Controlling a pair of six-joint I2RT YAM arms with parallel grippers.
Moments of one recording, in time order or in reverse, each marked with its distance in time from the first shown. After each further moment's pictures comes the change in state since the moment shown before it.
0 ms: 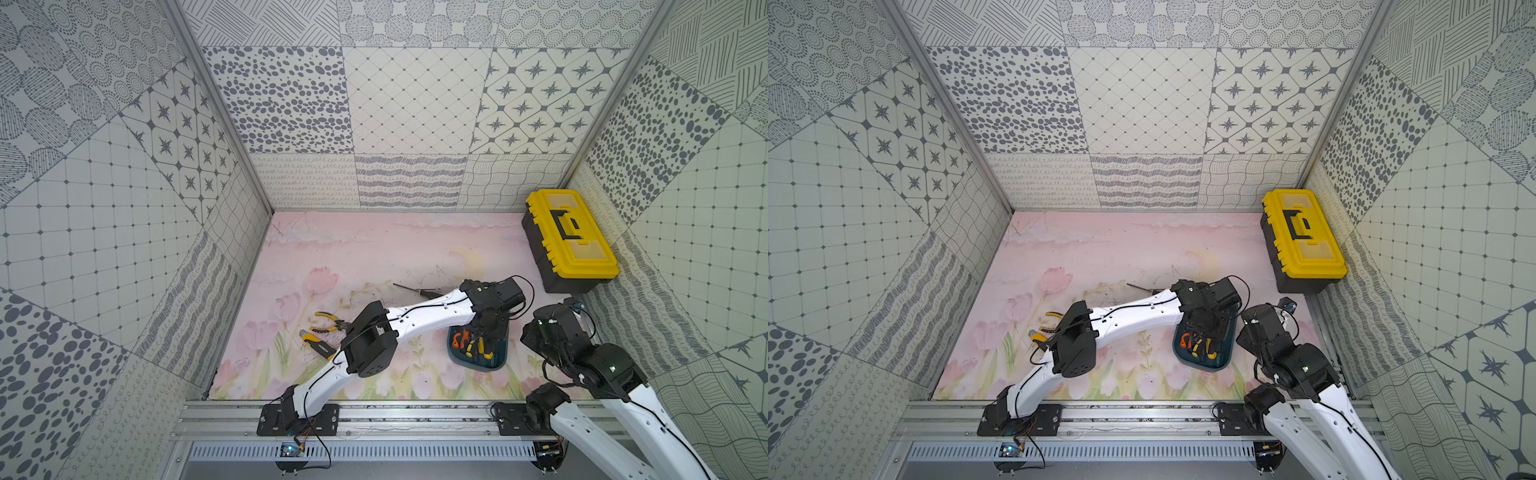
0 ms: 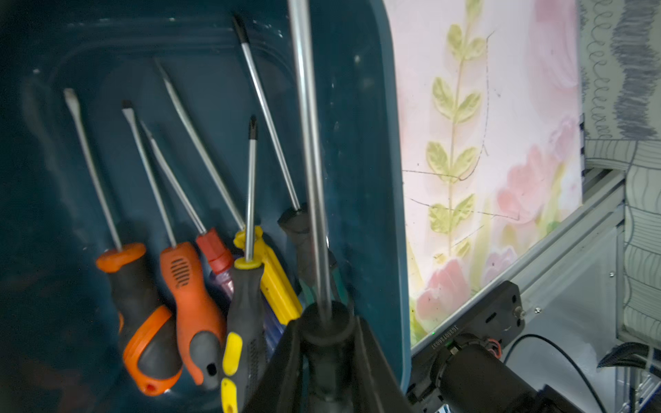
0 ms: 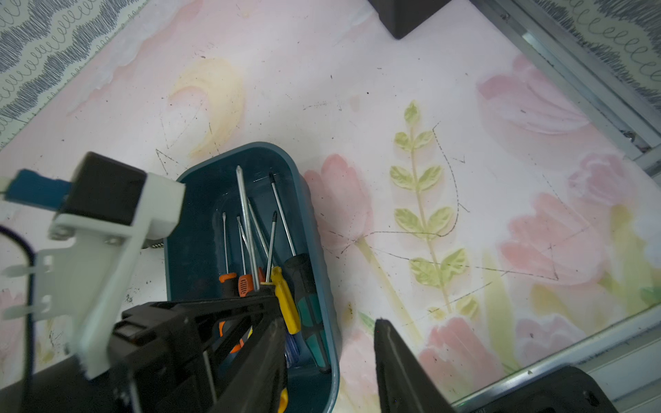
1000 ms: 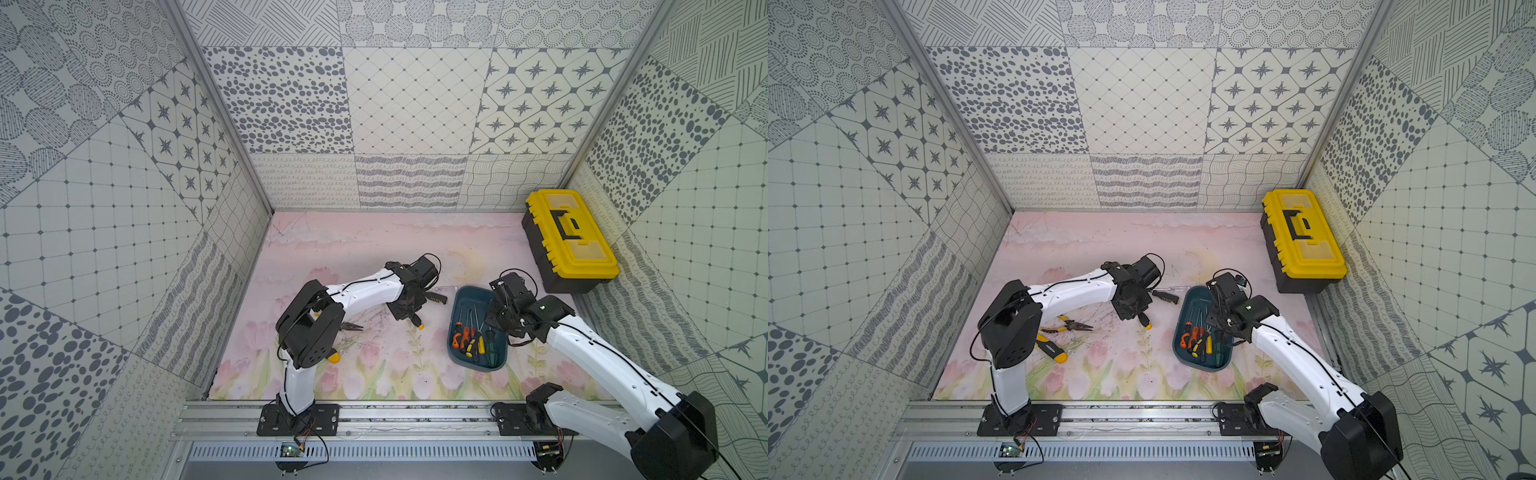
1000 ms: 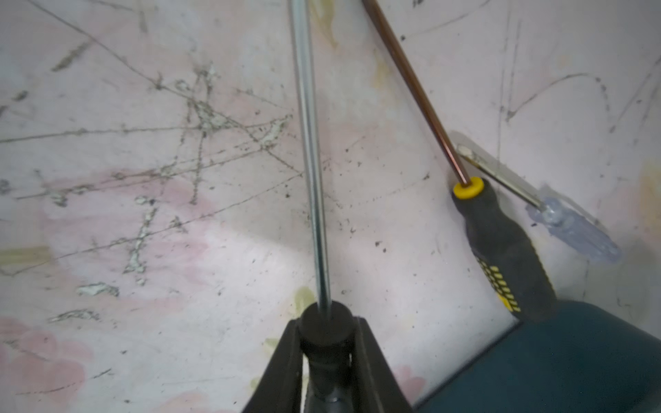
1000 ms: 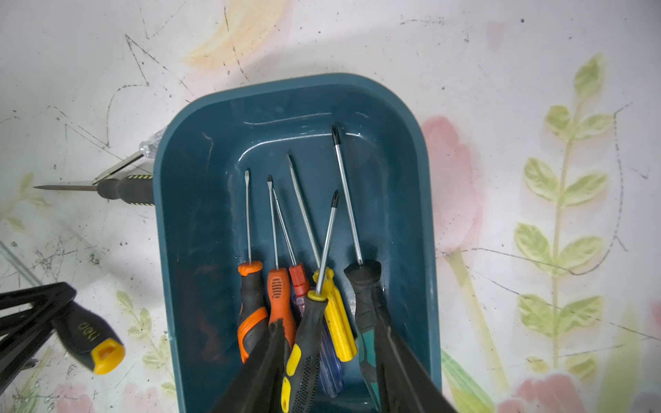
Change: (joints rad) left arm 0.341 -0.491 -0.797 0.132 -0.178 -0.578; right arm 0.007 0.487 0.012 0.306 -0.194 -0.150
